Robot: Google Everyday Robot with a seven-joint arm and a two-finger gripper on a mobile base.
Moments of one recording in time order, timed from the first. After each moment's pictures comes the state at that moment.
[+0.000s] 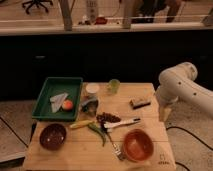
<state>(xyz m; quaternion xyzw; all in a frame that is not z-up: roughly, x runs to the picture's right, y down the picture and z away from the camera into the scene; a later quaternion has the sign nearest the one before) 0.286 0.101 0.721 -0.27 0.03 0.00 0.96</state>
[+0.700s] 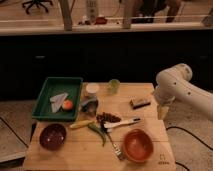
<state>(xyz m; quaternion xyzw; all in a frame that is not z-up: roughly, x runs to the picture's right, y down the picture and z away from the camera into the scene) 0.291 0.098 0.754 -0.27 0.02 -0.03 0.96</state>
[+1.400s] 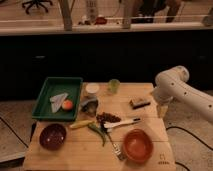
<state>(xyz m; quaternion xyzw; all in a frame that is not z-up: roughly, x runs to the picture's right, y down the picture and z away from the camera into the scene) 0.299 0.099 0.793 -0.26 0.00 -0.08 0.96</state>
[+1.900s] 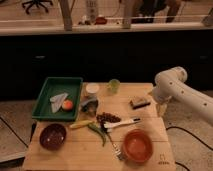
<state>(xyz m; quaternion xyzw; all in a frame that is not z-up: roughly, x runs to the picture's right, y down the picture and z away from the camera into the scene) 0.302 0.099 0.818 -0.27 -0.01 -0.10 0.96</state>
